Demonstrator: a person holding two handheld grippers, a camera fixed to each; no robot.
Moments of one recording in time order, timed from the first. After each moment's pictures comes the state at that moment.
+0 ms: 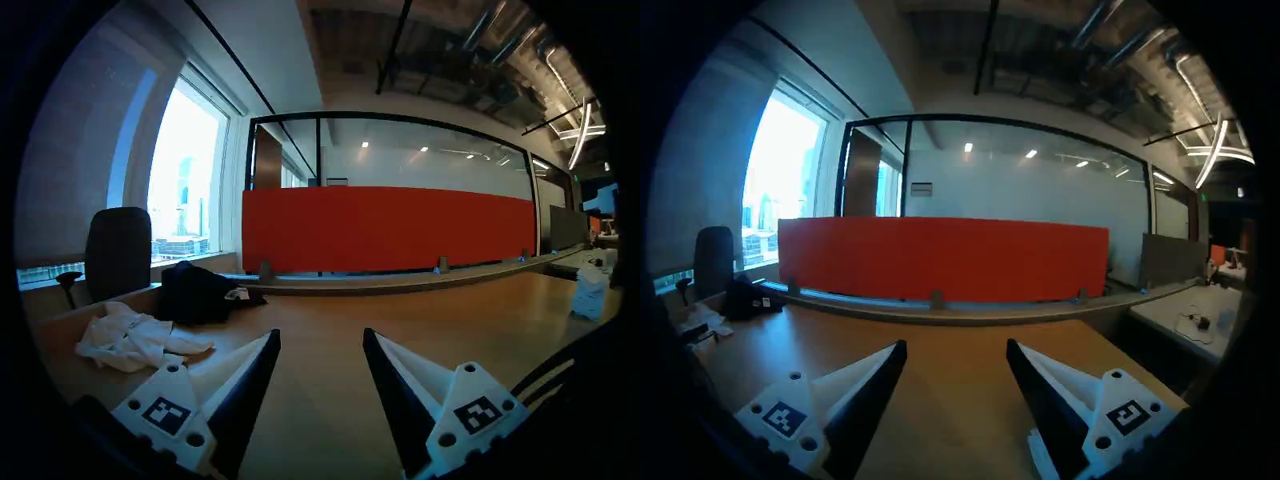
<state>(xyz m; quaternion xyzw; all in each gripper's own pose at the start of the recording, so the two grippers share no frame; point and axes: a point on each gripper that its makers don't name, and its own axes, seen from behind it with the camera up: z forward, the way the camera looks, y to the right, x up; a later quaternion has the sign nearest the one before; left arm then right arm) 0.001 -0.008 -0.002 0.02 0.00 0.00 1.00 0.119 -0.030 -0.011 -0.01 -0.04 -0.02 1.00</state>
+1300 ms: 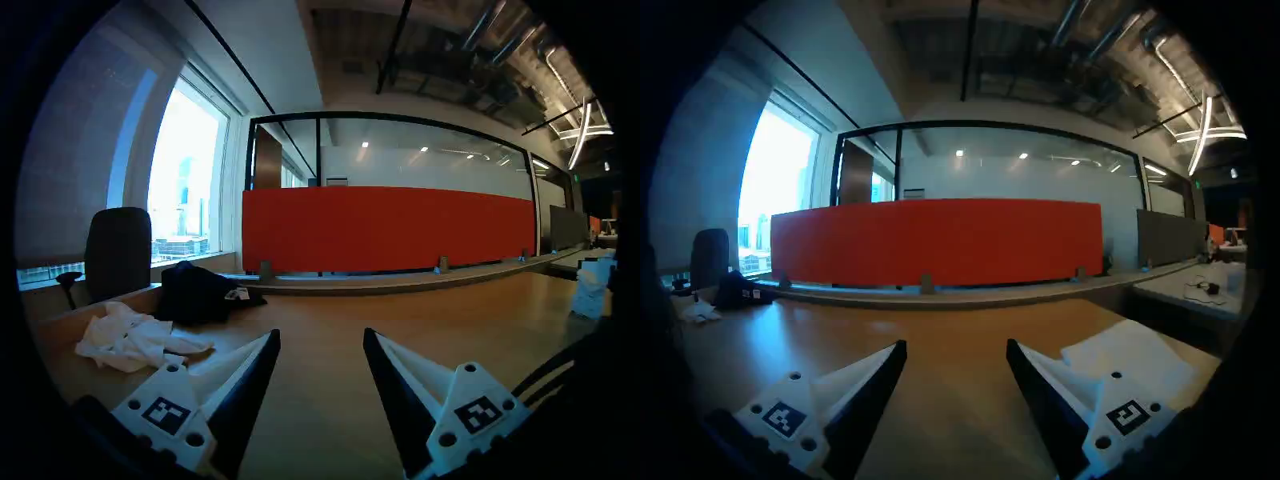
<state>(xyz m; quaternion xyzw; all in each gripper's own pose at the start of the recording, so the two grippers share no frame) 0.001 -0.007 -0.002 0.02 0.00 0.00 1.00 0.009 0.002 0.003 -0.01 -0.01 0.01 1.00</state>
